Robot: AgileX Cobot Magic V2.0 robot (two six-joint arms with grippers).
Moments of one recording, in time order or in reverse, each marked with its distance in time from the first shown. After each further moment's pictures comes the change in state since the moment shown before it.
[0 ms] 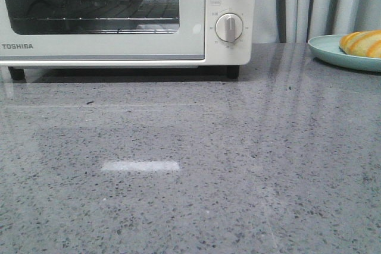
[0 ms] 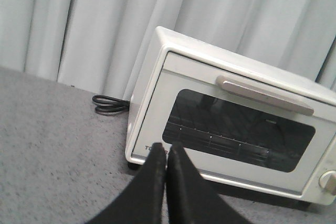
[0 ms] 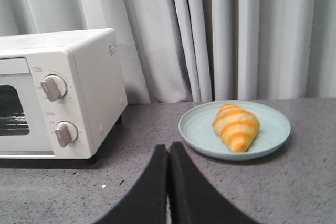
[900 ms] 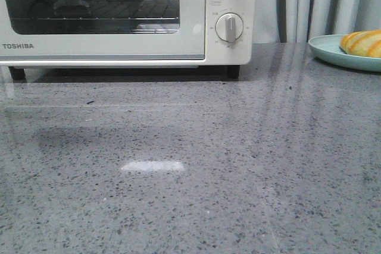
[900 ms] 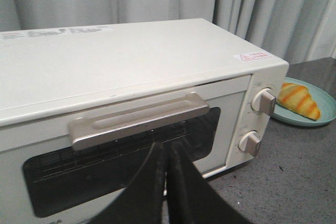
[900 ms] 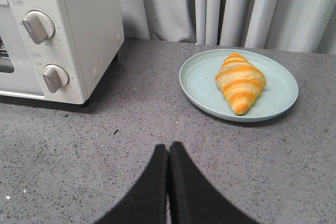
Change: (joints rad) left arm -0.477 0.784 -0.504 0.032 -0.086 0.234; right arm 0.037 0.321 -0.214 -0.011 0.194 -0.077
